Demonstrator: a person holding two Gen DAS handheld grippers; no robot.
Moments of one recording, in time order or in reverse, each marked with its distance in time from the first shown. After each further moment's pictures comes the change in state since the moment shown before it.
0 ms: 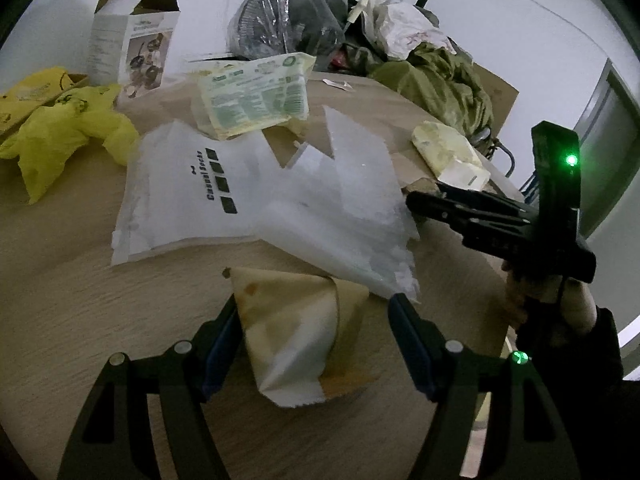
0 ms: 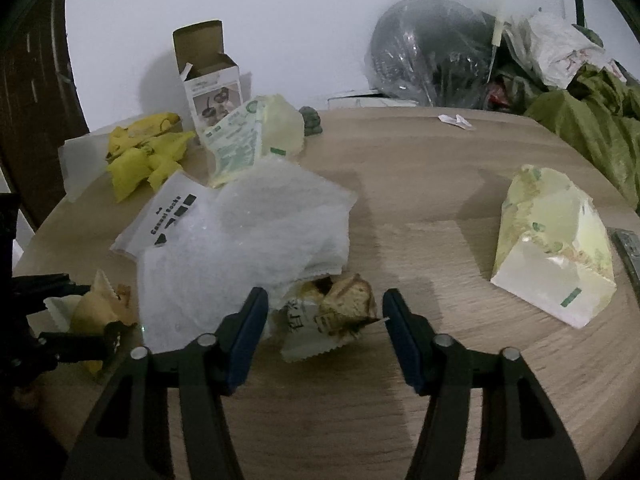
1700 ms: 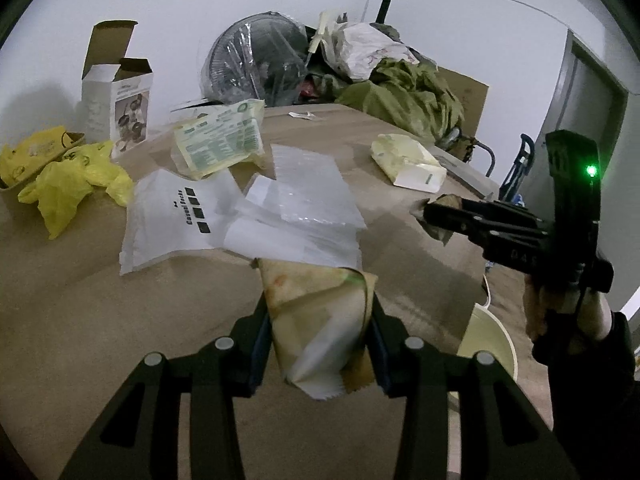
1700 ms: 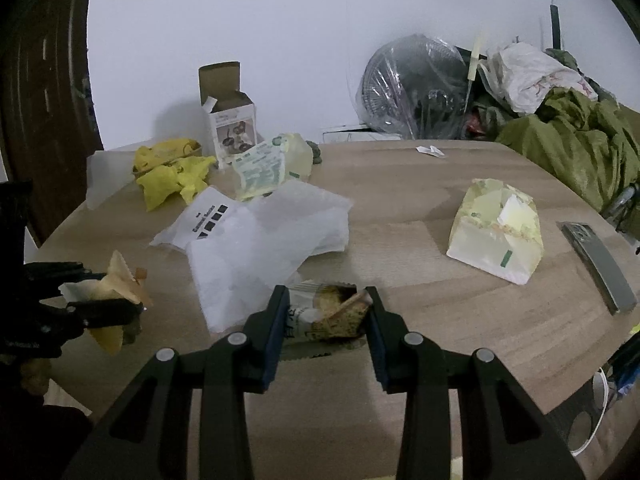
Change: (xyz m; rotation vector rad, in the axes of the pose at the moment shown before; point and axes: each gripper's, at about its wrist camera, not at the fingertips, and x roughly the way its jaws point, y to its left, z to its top) left arm -0.040 -0.037 -0.023 0.144 -0.119 -0.005; right arm -0.087 0.024 -0.041 0.003 -0.132 -0.056
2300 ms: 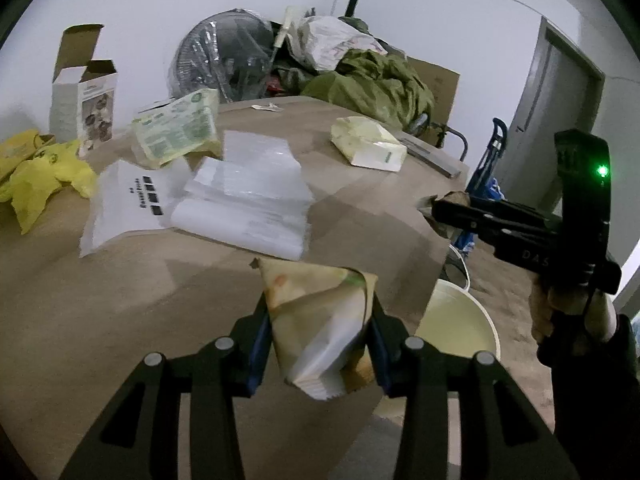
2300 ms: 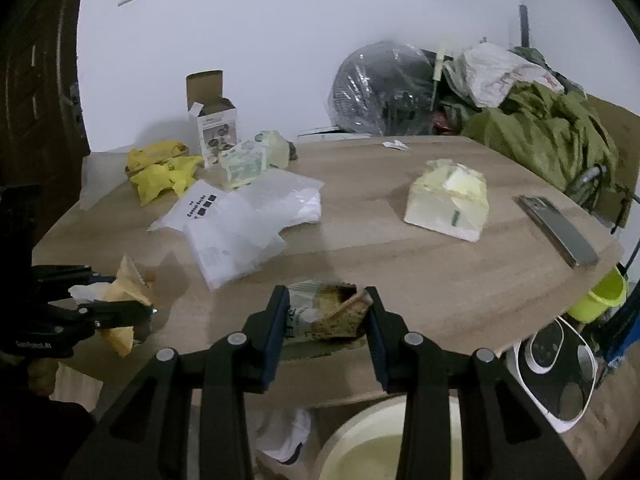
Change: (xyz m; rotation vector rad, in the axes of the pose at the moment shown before) left arm 0.004 -0.030 -0.020 0.064 0.013 -0.085; right arm -0.054 -0.008 -0.042 0.052 -0.027 -0.085
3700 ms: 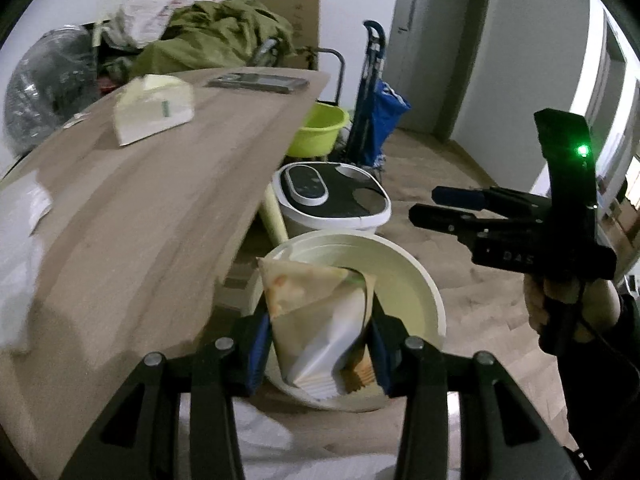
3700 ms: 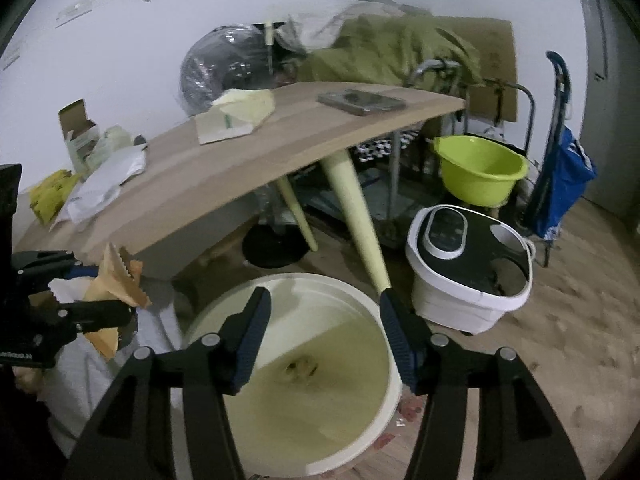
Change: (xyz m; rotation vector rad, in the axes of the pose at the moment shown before) left arm 0.111 -0.161 -0.012 0.413 0.209 -0.272; right arm -0.079 -0.135 -0.147 0.348 0.052 -0.332
